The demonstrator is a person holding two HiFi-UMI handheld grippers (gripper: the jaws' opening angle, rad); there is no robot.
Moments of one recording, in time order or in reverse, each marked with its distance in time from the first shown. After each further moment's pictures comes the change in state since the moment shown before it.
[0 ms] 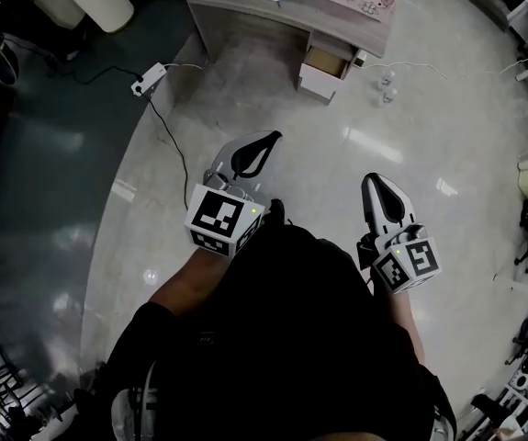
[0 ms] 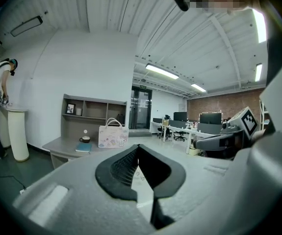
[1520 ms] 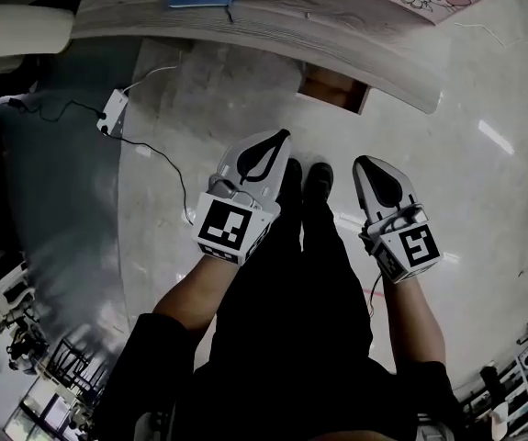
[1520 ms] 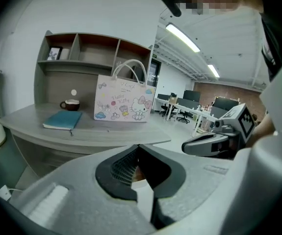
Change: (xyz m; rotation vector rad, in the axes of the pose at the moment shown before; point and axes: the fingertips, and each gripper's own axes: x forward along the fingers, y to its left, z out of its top) left arm 0.443 0.212 -0.167 -0.099 0.310 -0.059; right arm 0.376 -0.336 -0.119 0.140 0.282 0.028
